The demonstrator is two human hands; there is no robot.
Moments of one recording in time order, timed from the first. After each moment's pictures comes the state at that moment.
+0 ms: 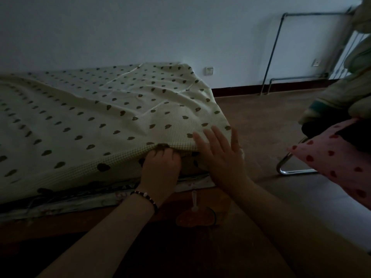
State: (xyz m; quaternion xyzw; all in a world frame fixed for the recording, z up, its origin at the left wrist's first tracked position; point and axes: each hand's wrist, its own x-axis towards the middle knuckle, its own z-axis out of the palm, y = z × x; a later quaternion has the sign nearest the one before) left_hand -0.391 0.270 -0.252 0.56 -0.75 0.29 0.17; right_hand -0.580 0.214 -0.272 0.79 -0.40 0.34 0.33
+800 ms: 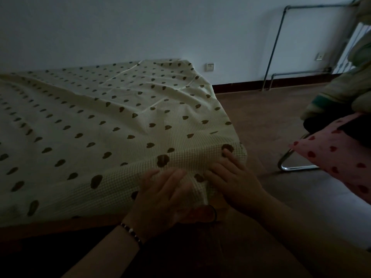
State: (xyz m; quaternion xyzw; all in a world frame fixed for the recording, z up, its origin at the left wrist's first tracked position) left_hand -0.383 0.331 -0.283 0.43 -0.83 0.28 0.22; right_hand -0.623 0.252 -0.295 0.89 -0.25 0.29 0.27
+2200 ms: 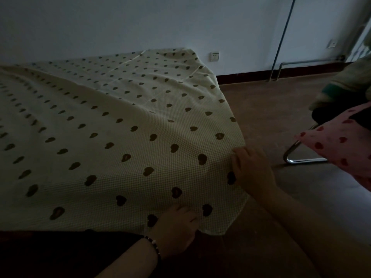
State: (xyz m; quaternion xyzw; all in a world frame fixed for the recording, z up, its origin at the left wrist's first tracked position) left_hand -0.410 0.343 -0.385 0.39 -0.92 0.07 0.03; right_hand -0.650 0.221 -0.325 0.77 -0.56 0.31 0.07
